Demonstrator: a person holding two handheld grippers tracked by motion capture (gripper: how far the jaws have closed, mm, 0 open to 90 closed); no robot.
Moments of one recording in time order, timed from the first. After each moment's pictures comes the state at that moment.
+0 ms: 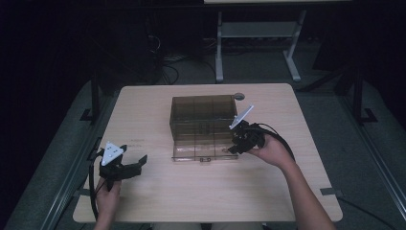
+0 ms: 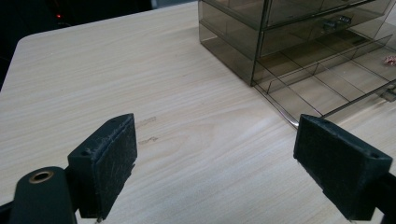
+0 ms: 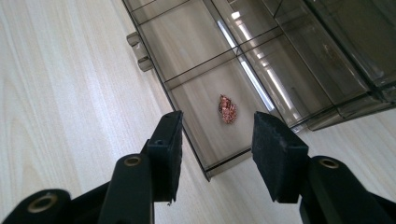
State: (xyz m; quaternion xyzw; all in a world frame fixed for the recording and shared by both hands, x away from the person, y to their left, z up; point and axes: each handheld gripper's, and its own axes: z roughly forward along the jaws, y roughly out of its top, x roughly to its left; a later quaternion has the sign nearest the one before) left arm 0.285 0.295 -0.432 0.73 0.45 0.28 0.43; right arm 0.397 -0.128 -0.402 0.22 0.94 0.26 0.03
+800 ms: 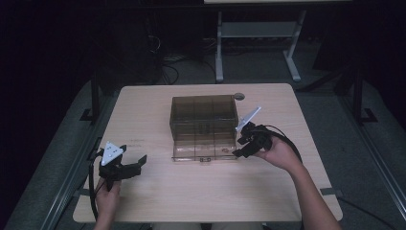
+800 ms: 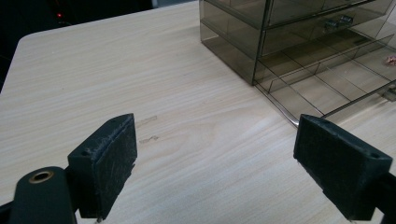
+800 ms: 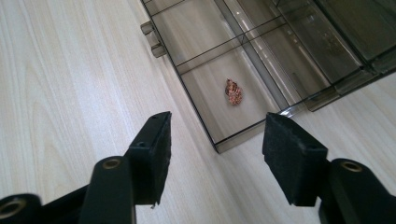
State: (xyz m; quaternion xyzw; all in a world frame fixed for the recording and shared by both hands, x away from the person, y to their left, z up) left arm 0.285 0.295 -0.432 0.73 0.45 0.28 0.43; right arm 0.383 -0.143 -0.393 0.22 0.94 0.27 0.03
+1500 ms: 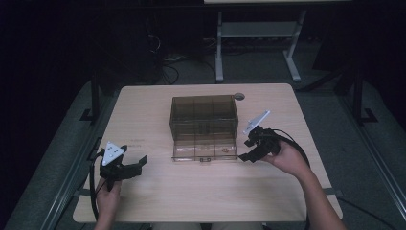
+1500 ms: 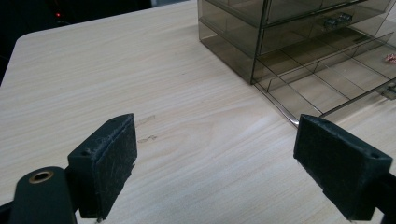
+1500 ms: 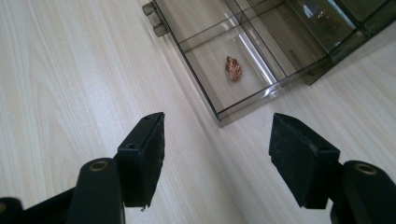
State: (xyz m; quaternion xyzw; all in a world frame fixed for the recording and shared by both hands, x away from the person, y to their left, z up) left arm 0.286 0.294 -0.432 0.74 0.45 0.28 0.42; right arm 0.368 -0.162 -0.393 0.23 0.93 0.27 0.04
